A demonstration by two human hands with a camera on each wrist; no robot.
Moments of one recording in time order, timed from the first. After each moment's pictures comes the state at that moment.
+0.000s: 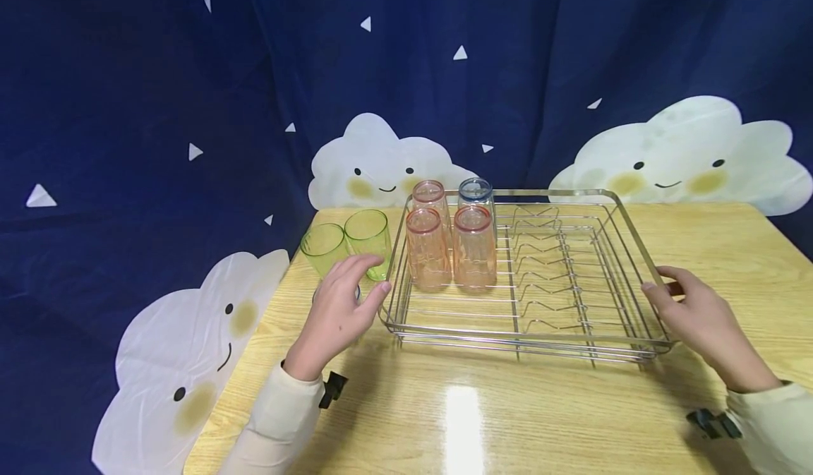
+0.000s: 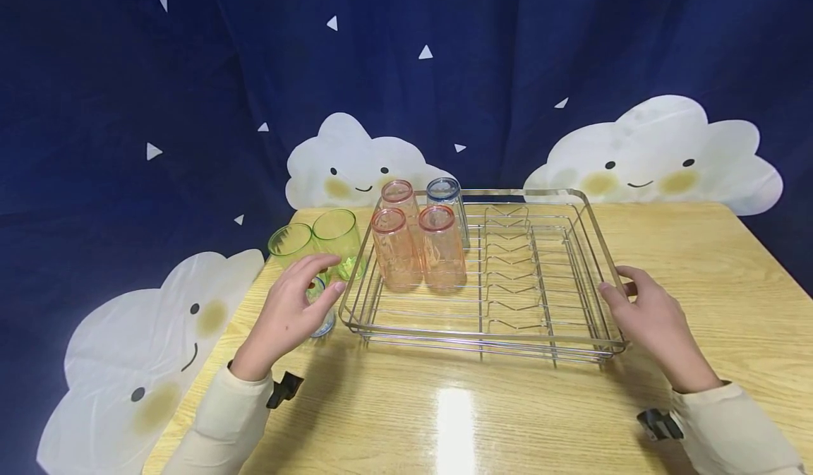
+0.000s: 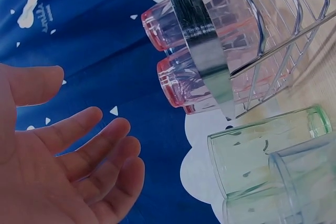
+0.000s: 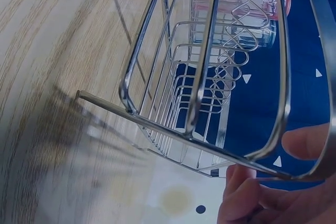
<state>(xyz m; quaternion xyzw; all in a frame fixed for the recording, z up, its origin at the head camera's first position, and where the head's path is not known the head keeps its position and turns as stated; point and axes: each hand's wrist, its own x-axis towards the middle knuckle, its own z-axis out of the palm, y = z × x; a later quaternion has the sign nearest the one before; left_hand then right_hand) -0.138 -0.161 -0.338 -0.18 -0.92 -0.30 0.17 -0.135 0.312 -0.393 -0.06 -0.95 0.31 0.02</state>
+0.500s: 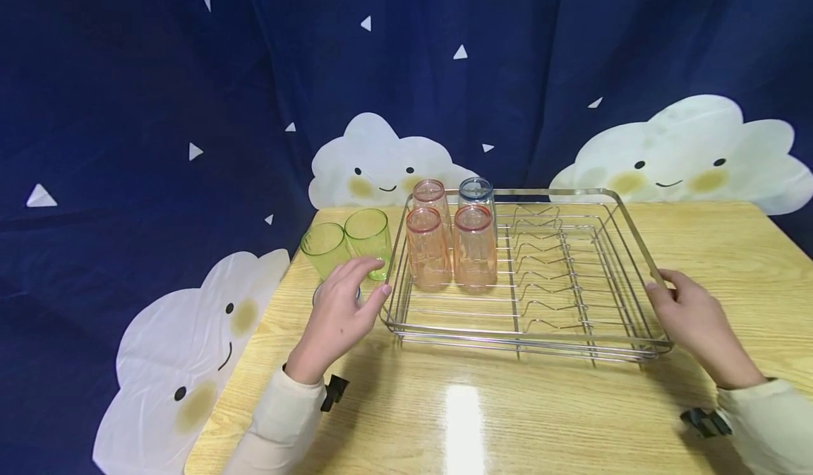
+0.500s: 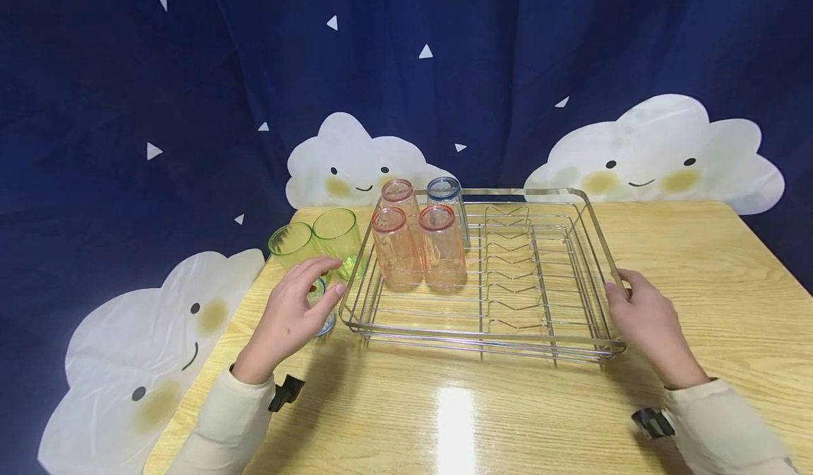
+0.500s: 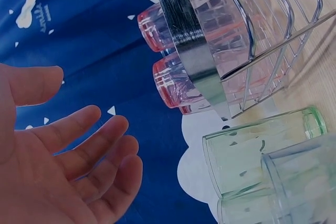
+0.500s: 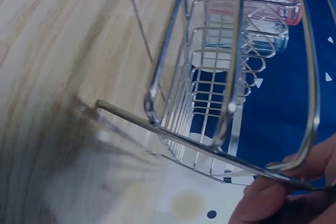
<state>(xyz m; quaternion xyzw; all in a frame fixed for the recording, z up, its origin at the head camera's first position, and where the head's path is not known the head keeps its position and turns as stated) -0.137 -0.160 -0.342 -0.17 -0.92 -0.29 0.18 -0.137 0.312 -0.402 -0.05 -0.95 0.32 0.02</state>
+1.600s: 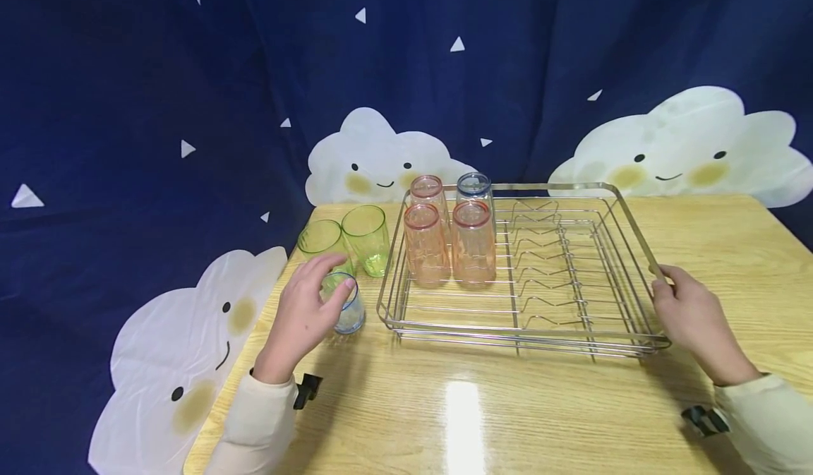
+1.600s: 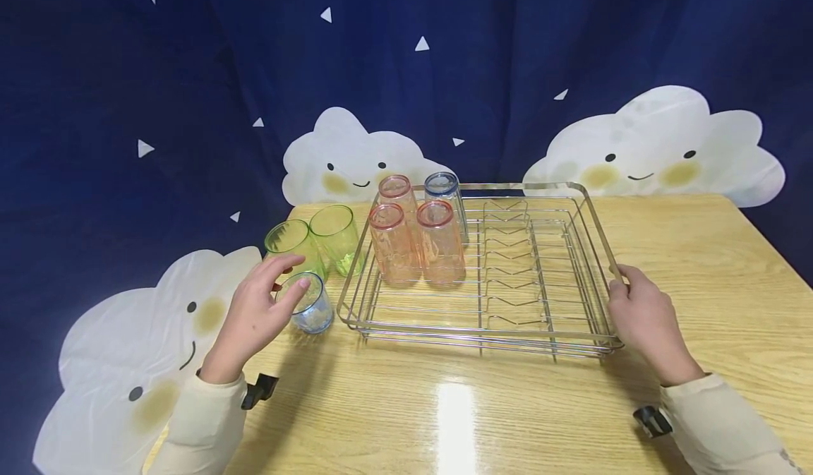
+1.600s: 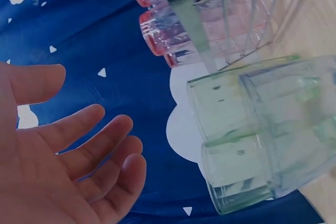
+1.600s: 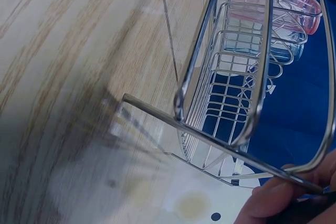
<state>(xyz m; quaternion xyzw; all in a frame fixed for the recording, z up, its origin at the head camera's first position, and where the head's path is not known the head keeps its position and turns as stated) -0.139 -0.198 -0.341 -0.12 -0.93 -0.30 0.16 -0.140 0.310 -0.410 -0.05 -0.95 0.30 0.08</state>
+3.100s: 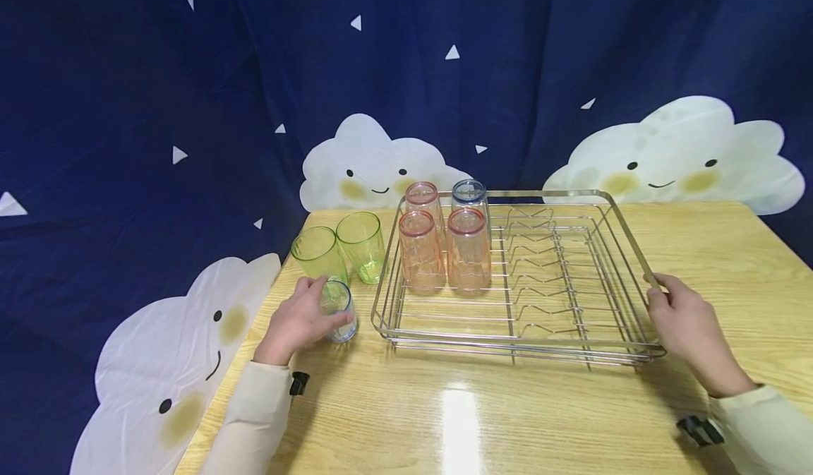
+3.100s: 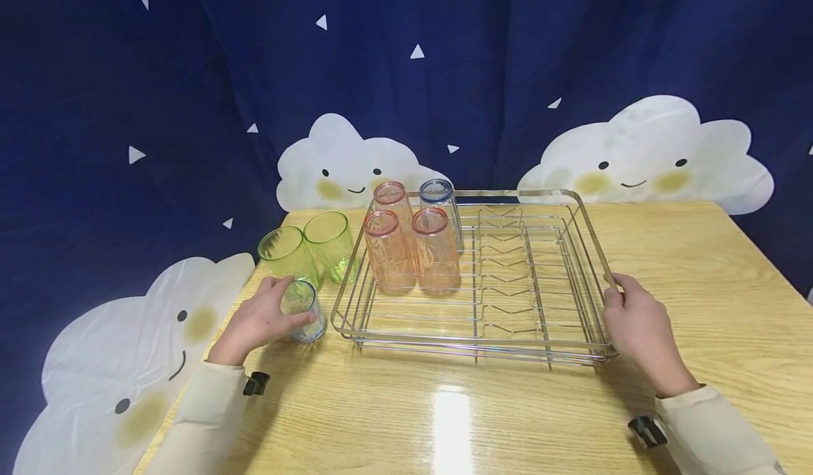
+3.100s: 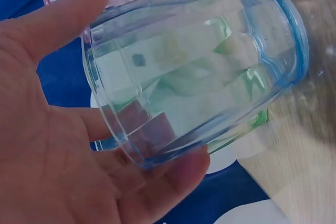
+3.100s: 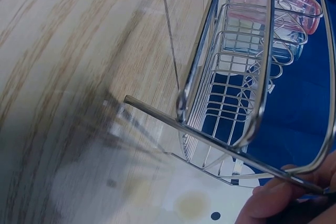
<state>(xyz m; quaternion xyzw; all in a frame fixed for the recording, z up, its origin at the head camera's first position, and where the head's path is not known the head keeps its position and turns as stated) -0.180 -0.225 -0.383 -0.02 -0.99 -0.15 -0.06 -0.135 0.305 -0.411 -0.06 -0.95 0.30 0.08</state>
